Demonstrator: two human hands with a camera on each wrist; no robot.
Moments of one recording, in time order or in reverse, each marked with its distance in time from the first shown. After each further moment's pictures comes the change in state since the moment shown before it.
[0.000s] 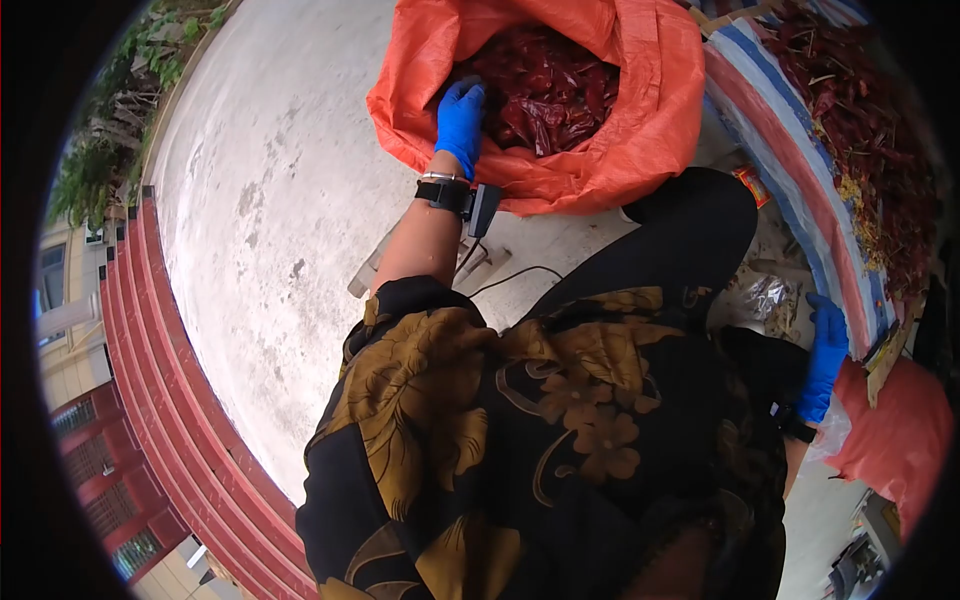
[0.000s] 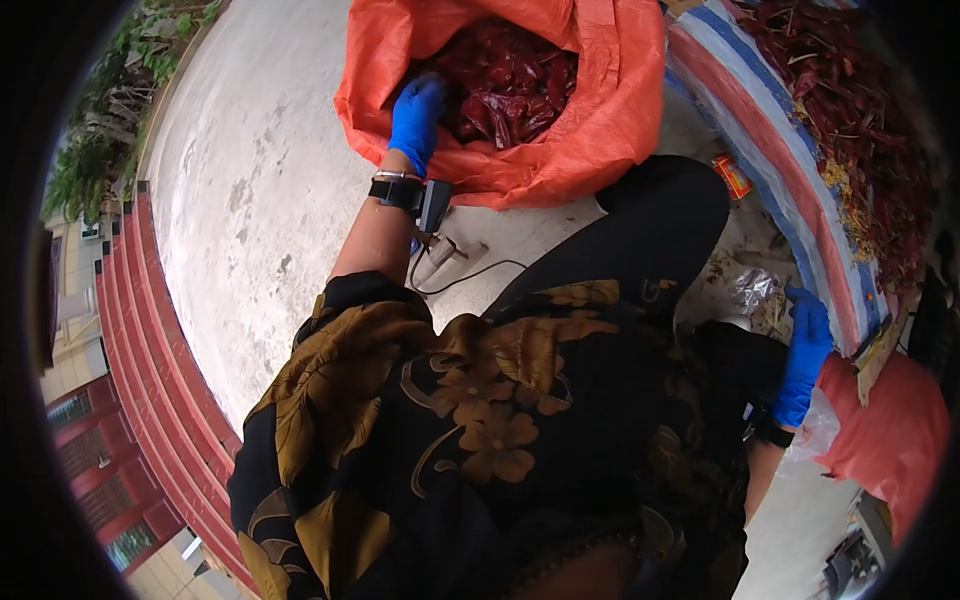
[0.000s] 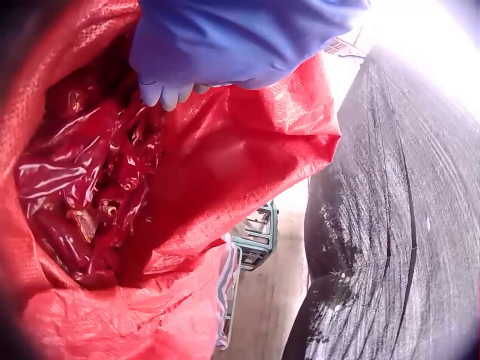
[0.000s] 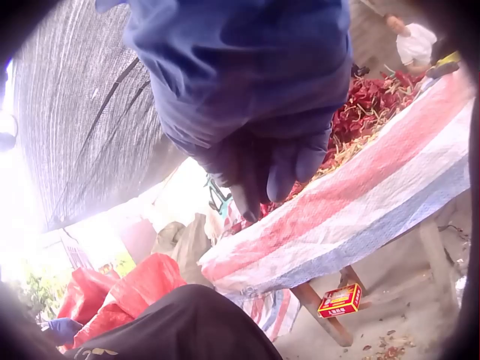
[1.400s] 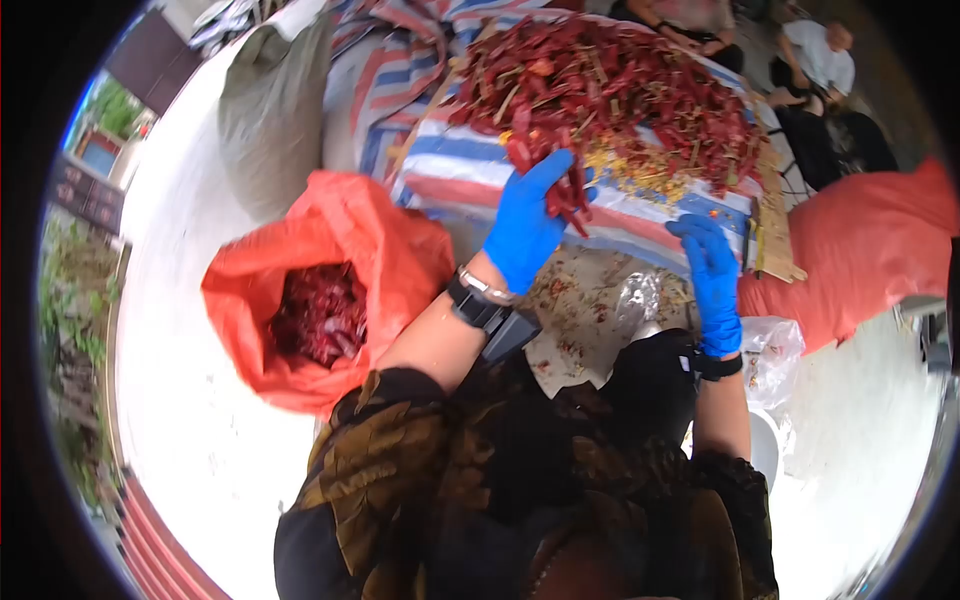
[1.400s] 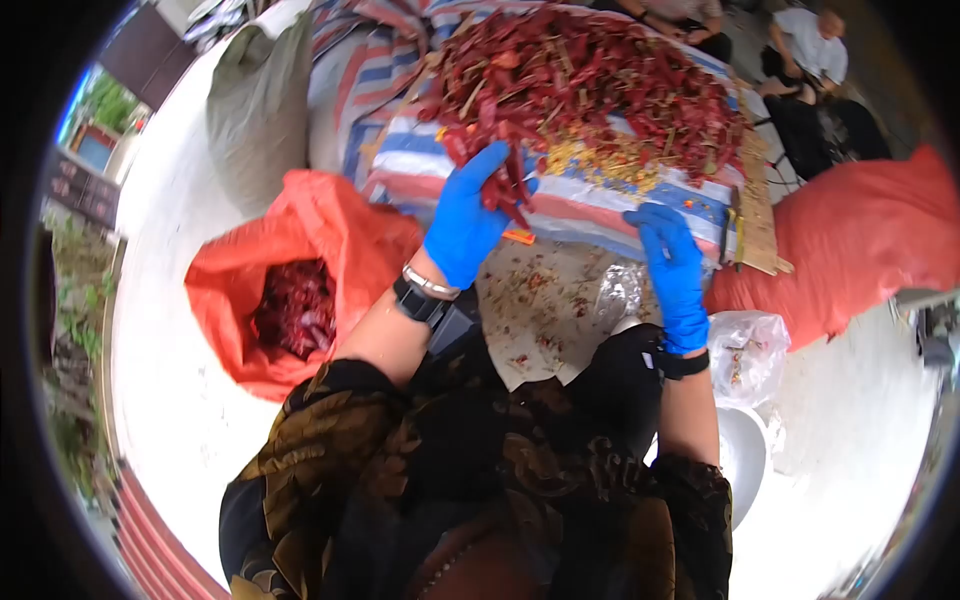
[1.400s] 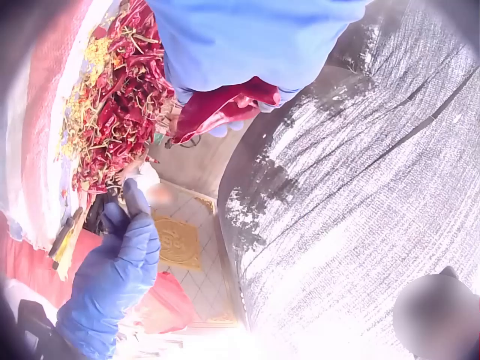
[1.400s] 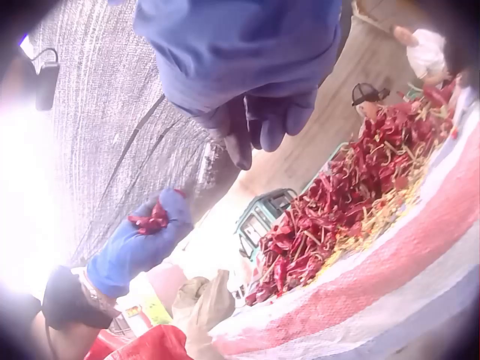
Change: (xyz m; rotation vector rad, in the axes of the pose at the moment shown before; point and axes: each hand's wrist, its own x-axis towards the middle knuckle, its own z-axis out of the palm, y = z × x) left_hand -0.131 0.007 0.448 -0.475 -0.921 -0.446; right_hand 0.030 0.000 -0.075 0.109 0.546 -0.200
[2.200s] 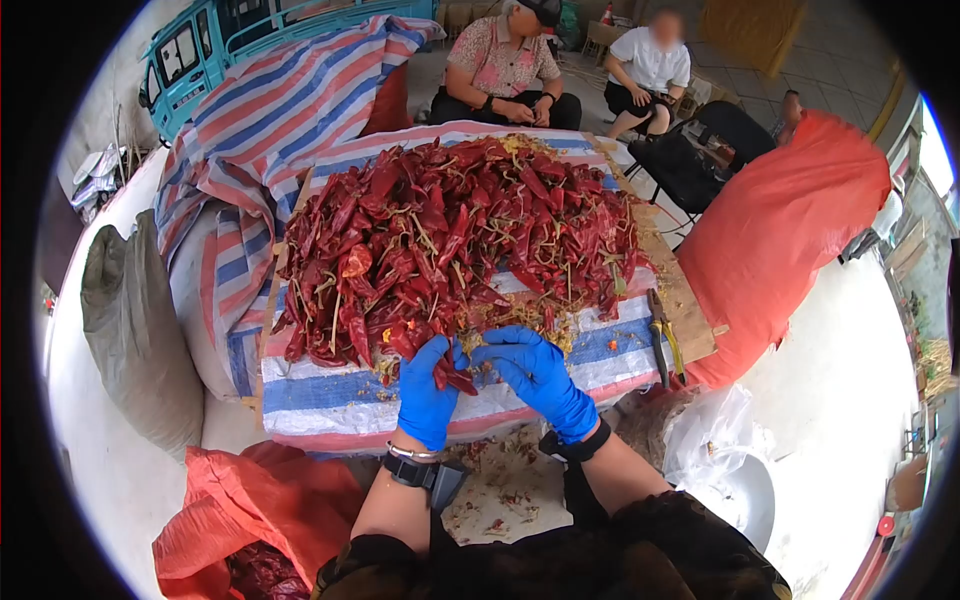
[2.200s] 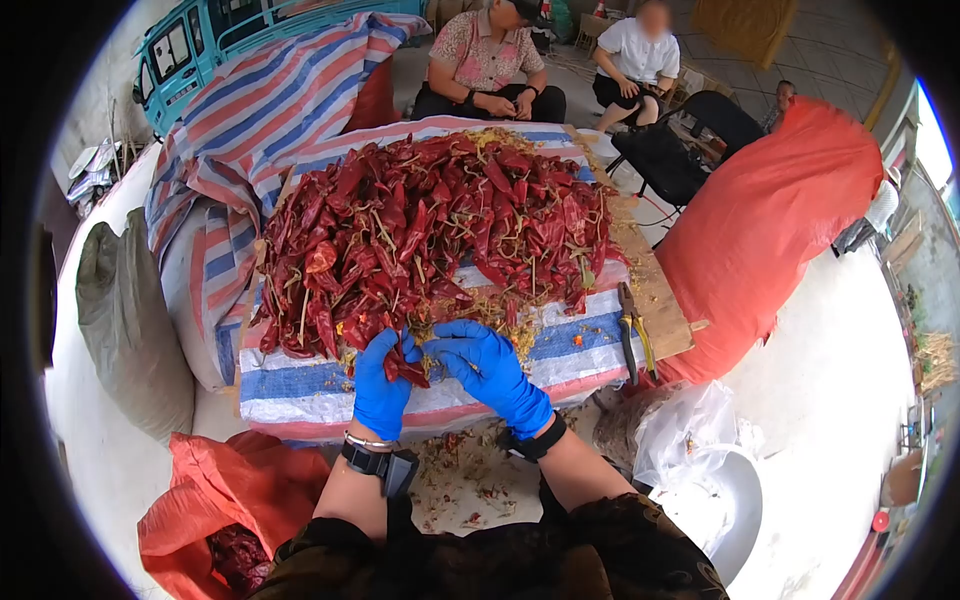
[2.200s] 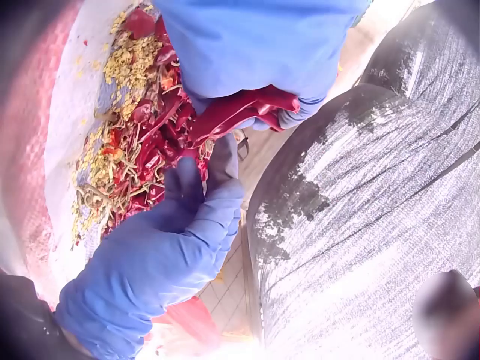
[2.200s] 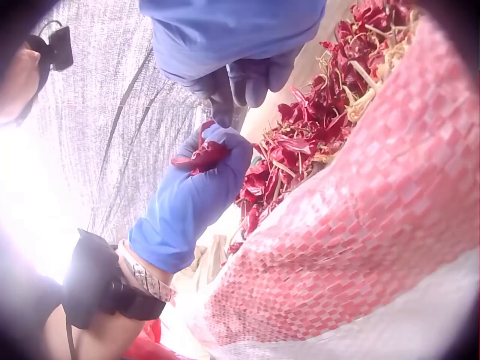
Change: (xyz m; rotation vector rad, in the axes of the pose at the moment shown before) left_hand 0.151 -0.071 -0.075 -0.072 0.148 -0.147; right_hand 0.108 0.102 0.084 0.053 -0.066 -0.063
